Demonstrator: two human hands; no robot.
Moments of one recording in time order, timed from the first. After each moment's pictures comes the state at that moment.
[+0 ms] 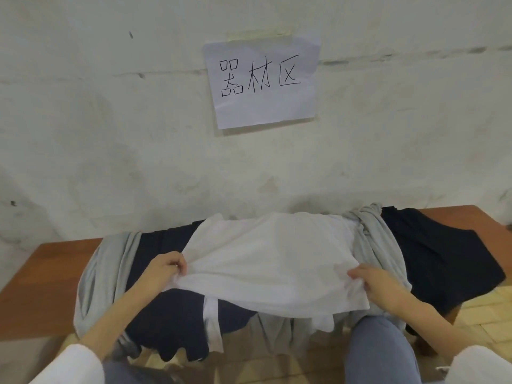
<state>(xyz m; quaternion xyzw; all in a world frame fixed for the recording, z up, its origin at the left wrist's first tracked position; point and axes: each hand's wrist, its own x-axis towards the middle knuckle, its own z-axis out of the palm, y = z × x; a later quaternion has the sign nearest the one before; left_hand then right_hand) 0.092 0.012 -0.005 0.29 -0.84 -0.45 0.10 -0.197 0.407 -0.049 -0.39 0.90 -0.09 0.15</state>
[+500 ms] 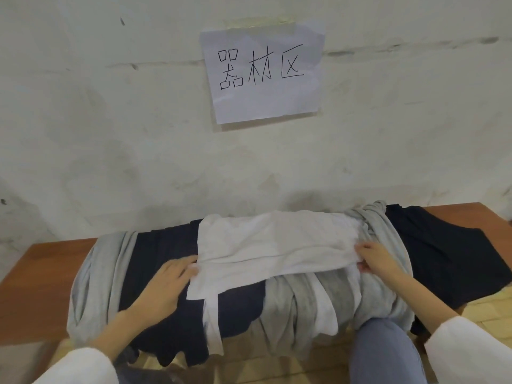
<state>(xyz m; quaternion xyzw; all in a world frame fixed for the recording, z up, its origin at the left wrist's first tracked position) 0.103 -0.005 -0.062 0.07 -0.99 -0.02 0.08 -0.211 0.353 -0.015 -0.07 0.85 -0.47 0.22</state>
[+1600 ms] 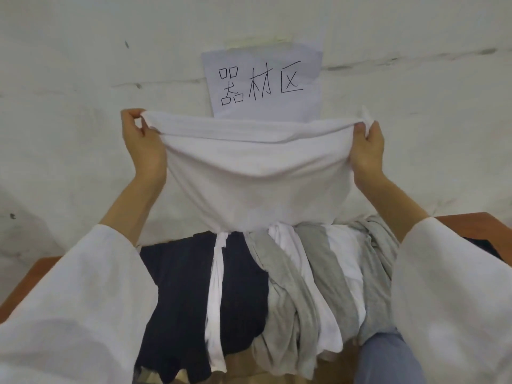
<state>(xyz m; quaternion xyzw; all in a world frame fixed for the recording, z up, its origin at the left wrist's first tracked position) -0.043 -0.019 0.206 0.26 -0.63 -0.42 0.60 -0.262 0.240 0.171 -0.15 0.71 -0.68 -0.09</state>
